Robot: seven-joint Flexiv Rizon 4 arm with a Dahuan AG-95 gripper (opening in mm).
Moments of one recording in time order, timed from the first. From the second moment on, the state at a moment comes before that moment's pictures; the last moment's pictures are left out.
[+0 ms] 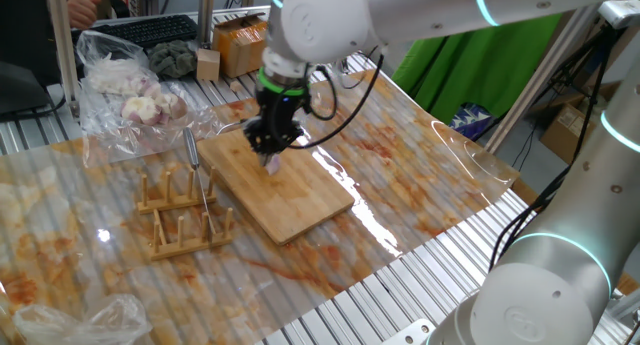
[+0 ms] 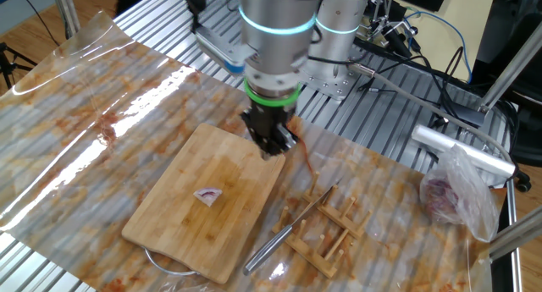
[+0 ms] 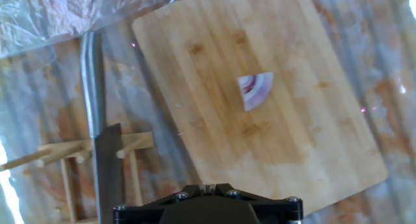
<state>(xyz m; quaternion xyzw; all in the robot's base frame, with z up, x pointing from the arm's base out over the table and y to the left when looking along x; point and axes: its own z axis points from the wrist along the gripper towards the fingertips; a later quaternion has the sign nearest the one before) 0.503 0.077 0.139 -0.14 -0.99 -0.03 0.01</state>
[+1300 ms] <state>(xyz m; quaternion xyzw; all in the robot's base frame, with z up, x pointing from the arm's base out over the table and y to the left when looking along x) 0.517 0.136 0.110 -0.18 -0.98 -0.04 0.00</state>
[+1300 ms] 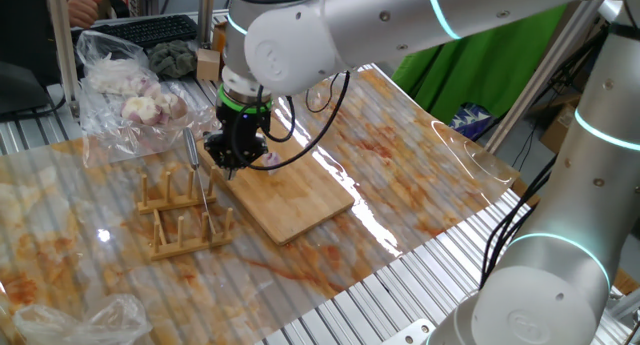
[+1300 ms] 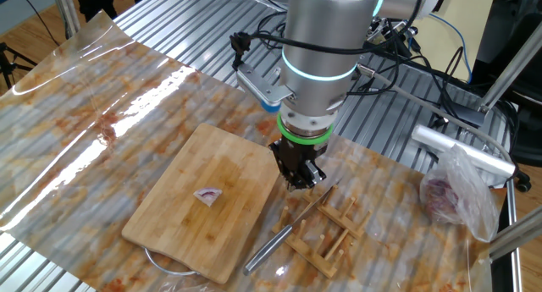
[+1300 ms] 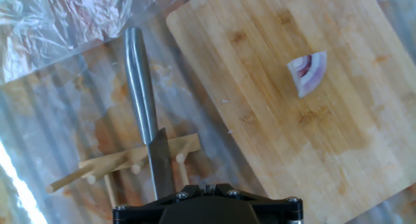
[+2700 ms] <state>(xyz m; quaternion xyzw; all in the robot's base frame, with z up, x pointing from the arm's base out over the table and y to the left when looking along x) 0.519 0.137 0.110 -0.15 -0.99 -0.04 0.03</state>
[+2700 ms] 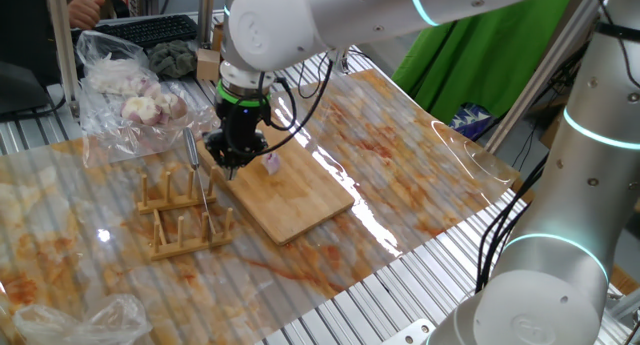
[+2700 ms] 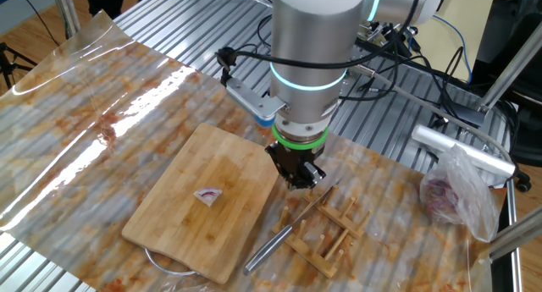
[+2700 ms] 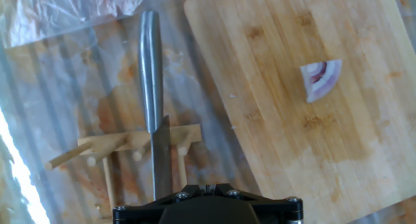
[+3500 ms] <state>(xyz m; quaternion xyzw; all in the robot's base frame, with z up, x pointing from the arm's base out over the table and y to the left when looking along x) 0.514 0.179 0.102 -0.20 -0.98 -0.04 0.03</state>
